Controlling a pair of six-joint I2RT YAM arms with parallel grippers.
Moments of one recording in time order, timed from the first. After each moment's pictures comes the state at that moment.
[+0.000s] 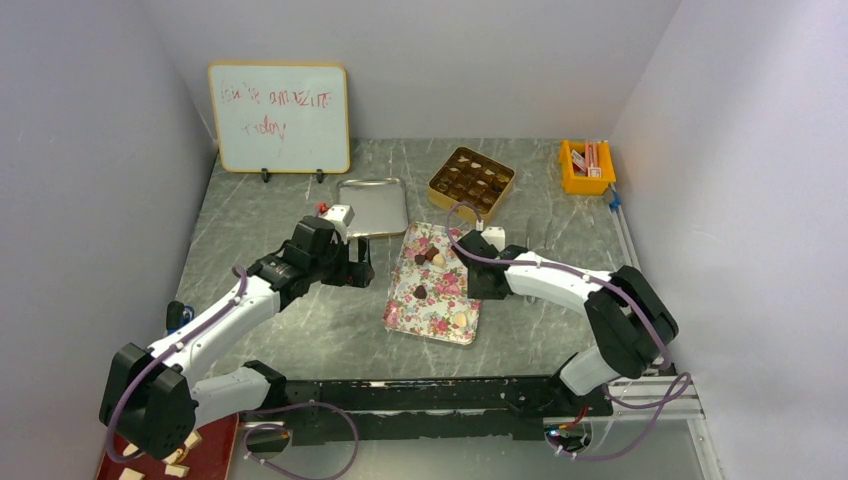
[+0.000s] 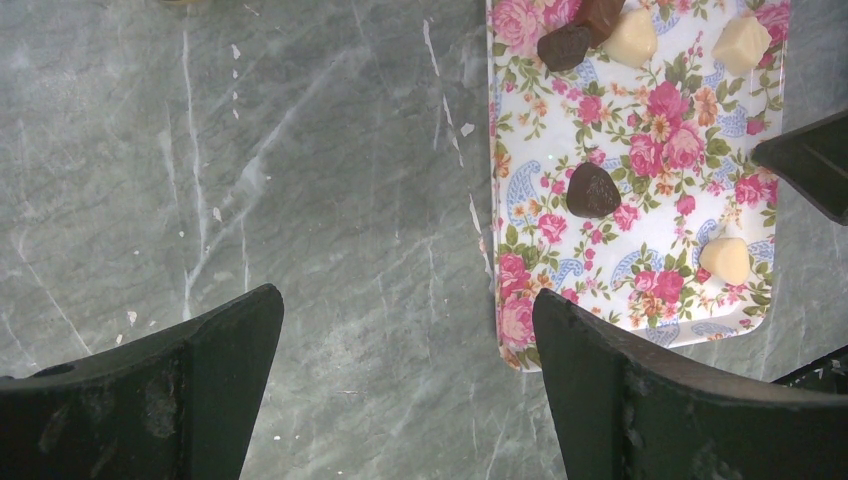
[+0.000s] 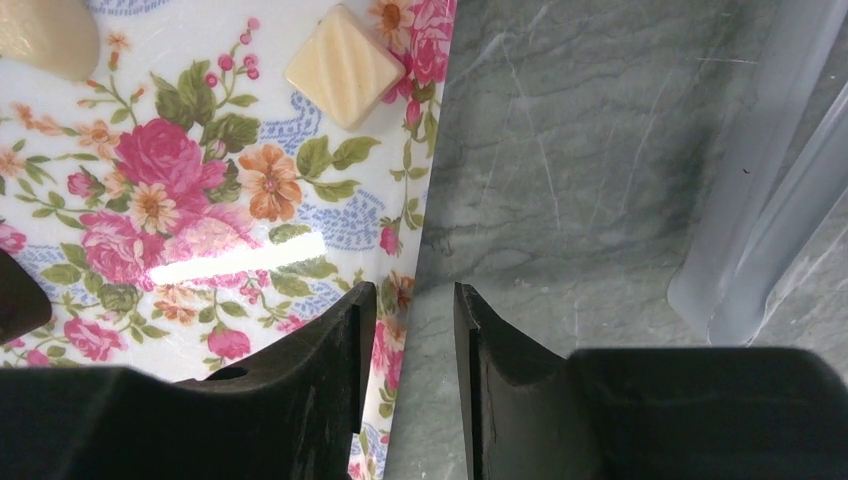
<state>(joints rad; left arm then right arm) -0.51 1.11 0.74 -0.38 0.04 -0.38 0.70 1.50 0.83 -0.54 0.36 0.70</state>
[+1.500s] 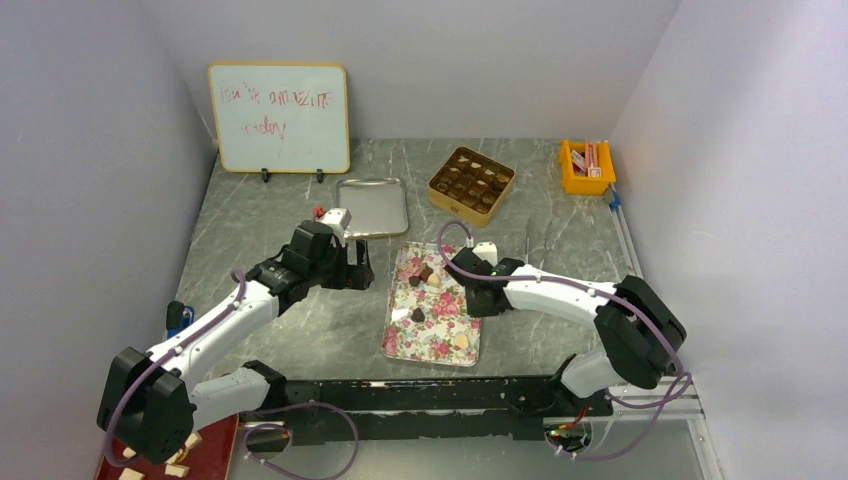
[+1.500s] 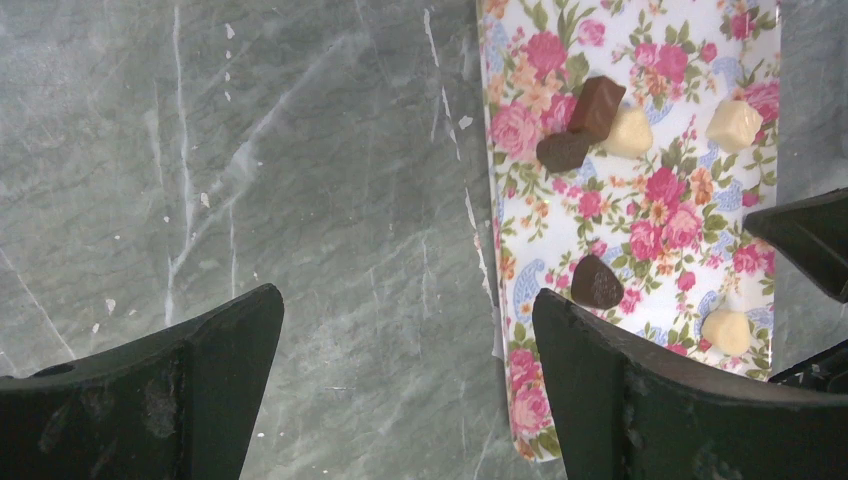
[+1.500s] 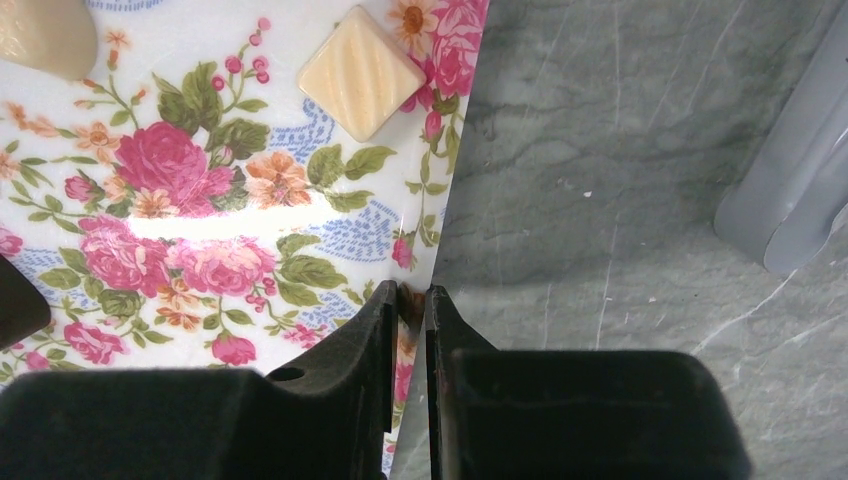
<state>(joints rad) -0.51 1.09 0.70 -0.36 0.04 -0.42 0.81 1.45 0.78 -0.61 0.33 0.72</state>
